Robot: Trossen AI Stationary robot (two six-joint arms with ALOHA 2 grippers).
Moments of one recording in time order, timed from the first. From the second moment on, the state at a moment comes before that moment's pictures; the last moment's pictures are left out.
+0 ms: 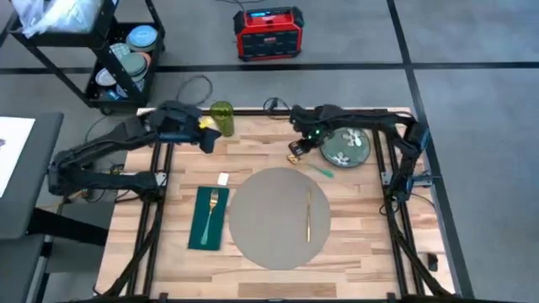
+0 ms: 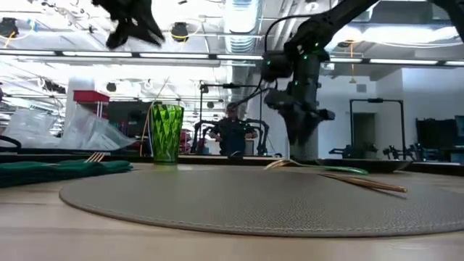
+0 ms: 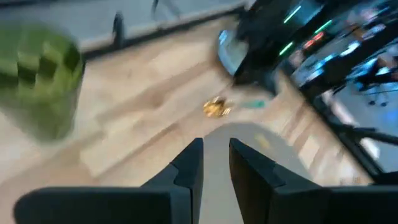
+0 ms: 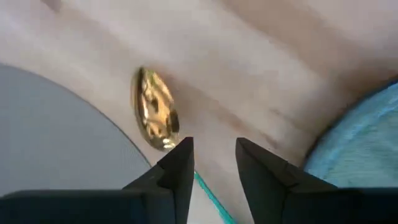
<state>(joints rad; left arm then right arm) 0.42 0.96 1.01 -0.70 0.00 -0.61 -0.49 1.82 1.34 -0.88 -0.04 0.50</state>
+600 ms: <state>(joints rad) 0.35 1.04 0.93 -0.61 0.05 -0.72 -0.49 1.94 1.34 -0.90 -0.09 0.33</state>
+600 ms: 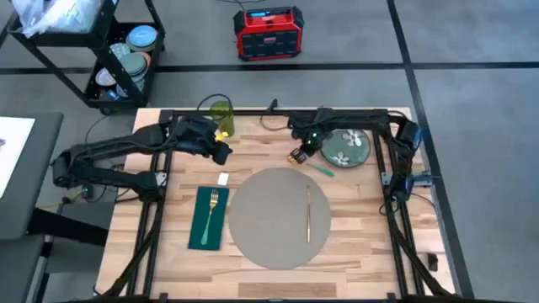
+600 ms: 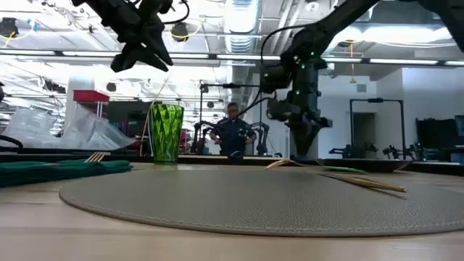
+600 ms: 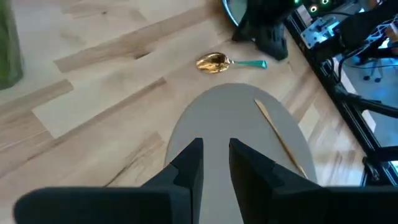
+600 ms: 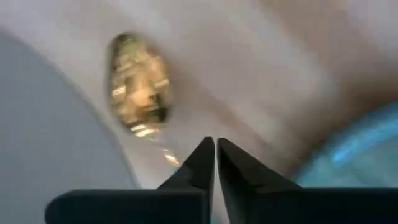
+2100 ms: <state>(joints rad) 0.31 1.04 0.93 -0.61 0.04 -0.69 -0.27 1.90 1.29 -0.69 -0.14 0.24</state>
